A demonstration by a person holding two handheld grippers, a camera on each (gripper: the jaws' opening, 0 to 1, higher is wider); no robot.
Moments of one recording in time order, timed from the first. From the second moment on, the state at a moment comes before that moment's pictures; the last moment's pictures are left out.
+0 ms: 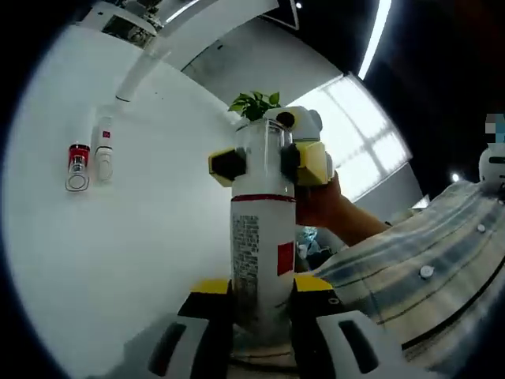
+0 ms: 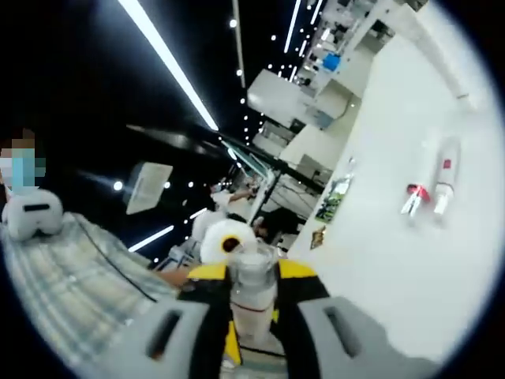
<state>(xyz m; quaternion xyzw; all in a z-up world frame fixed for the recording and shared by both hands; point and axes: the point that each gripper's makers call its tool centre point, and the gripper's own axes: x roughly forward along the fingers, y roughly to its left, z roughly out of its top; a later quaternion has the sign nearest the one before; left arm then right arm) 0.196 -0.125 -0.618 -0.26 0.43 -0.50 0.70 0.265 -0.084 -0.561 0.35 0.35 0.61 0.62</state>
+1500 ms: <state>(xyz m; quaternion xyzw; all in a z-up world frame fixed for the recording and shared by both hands) 0.220 -0.101 -0.622 -0.14 0.38 -0.47 0.79 0.263 -0.057 -0.553 0.20 0.33 0.64 0.66</state>
